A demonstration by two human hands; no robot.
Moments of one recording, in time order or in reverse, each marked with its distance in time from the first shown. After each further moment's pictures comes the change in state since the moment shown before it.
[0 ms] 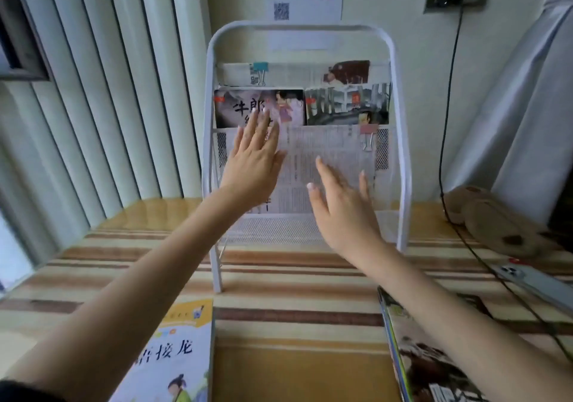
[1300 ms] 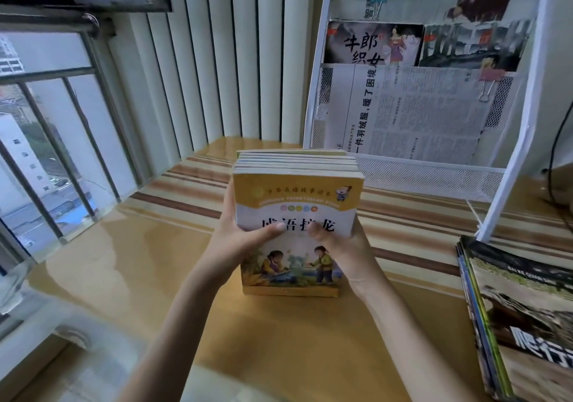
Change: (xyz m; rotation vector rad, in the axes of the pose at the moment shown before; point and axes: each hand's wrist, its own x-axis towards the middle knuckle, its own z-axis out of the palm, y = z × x) left_hand -0.250 -0.054 -0.025 -1.367 0.129 -0.464; right_hand -0.112 -0.092 0.091 1.284 -0.284 0.118
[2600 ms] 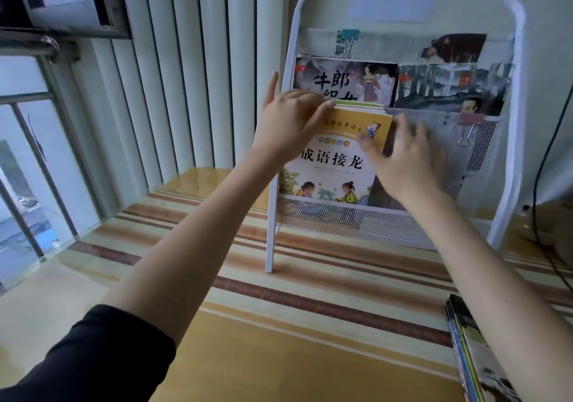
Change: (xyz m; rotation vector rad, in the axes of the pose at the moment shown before) left_hand 0.259 0.045 0.084 1.108 0.152 0.744; right_hand 0.164 -0.089 -0.129 -1.464 0.498 -0.195
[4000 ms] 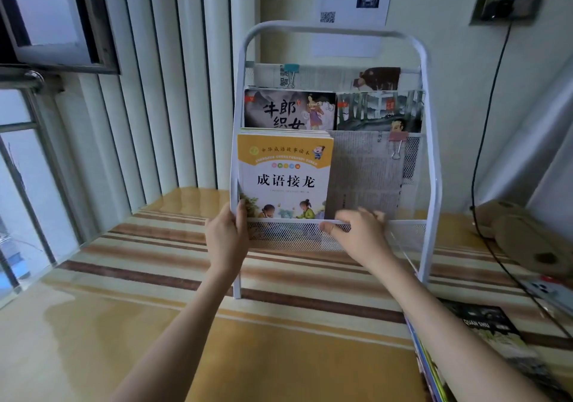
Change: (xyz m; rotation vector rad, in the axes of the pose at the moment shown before) left_hand -0.163 0.010 0.004 -0.176 0.183 -0.590; right_hand -0.097 0.018 0.015 0.210 -0.208 -0.109
